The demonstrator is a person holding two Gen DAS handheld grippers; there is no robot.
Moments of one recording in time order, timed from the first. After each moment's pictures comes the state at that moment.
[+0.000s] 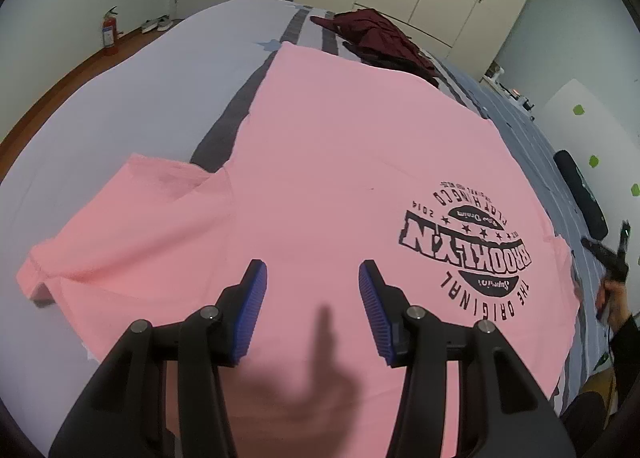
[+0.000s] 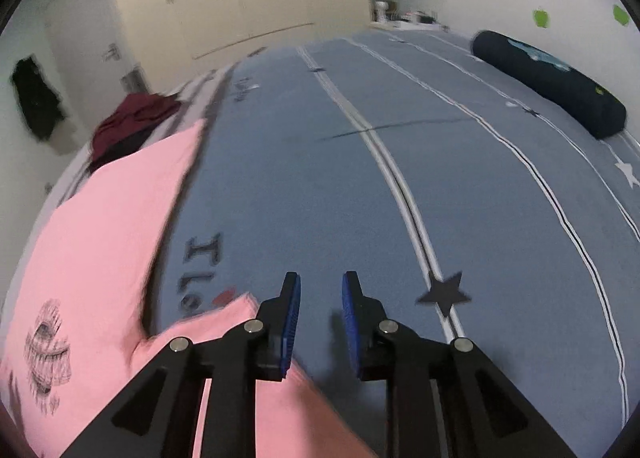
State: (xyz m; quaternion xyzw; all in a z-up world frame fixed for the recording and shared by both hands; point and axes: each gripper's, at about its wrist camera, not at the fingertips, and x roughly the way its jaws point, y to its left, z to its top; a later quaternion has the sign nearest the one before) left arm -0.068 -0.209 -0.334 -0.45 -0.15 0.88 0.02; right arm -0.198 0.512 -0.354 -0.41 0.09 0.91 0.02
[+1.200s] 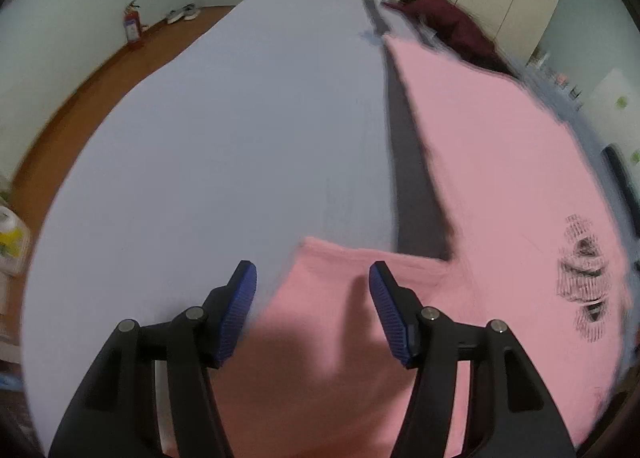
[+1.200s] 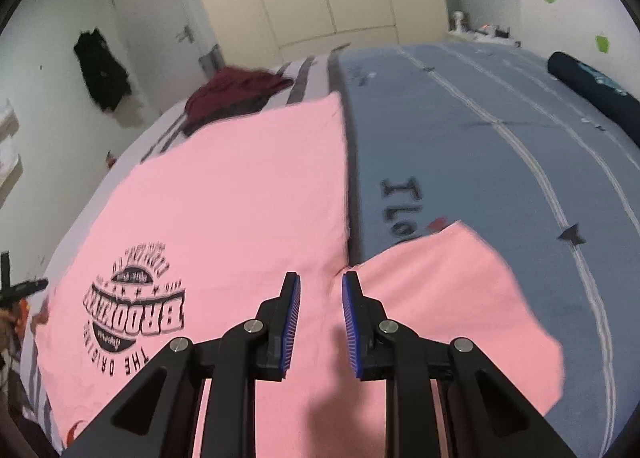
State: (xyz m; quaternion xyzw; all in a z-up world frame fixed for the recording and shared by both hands) left arm -0.156 -0.361 -0.378 -0.49 -0.09 0.86 -0.03; right arm -0.153 0.362 -0.351 -0.41 0.09 0.91 -0.08
